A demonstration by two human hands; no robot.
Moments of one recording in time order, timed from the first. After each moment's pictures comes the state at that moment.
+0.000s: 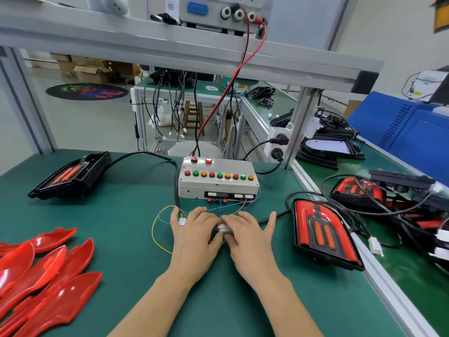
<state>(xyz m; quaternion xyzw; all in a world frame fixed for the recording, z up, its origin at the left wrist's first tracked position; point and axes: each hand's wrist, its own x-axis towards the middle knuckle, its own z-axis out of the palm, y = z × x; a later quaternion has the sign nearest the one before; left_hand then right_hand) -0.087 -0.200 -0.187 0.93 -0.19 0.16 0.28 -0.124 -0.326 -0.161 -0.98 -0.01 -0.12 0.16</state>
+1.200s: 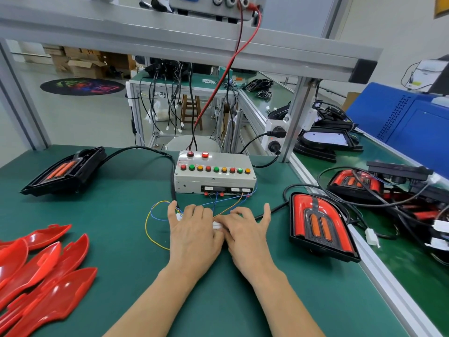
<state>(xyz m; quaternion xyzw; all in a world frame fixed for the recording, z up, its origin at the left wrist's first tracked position) -0.098 -0.212 -0.177 0.94 -0.16 0.26 0.15 -0.121 -0.328 -0.171 -0.98 -0.04 -0.14 0.14</state>
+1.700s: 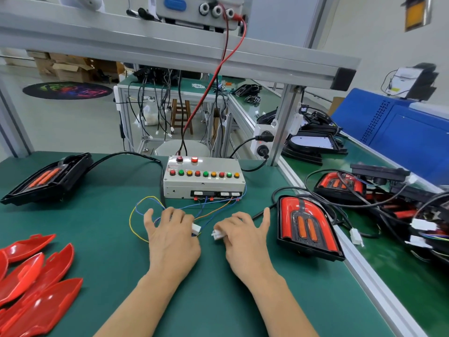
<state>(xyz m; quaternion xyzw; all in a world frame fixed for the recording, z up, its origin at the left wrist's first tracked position) -0.090 -0.196 -0.183 0.96 -0.13 0.22 0.15 -0.129 -0.339 -0.165 -0.99 0.00 -0.12 0.09</state>
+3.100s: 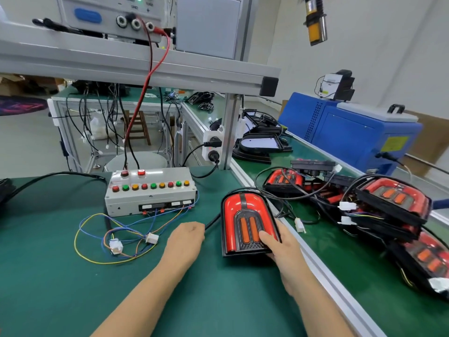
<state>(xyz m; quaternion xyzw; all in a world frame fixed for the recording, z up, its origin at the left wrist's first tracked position) -0.094 -0.294 -0.155 0.85 -0.10 -0.14 0.49 -0.198 -0.469 -0.166 -0.70 0.24 -0.17 0.66</state>
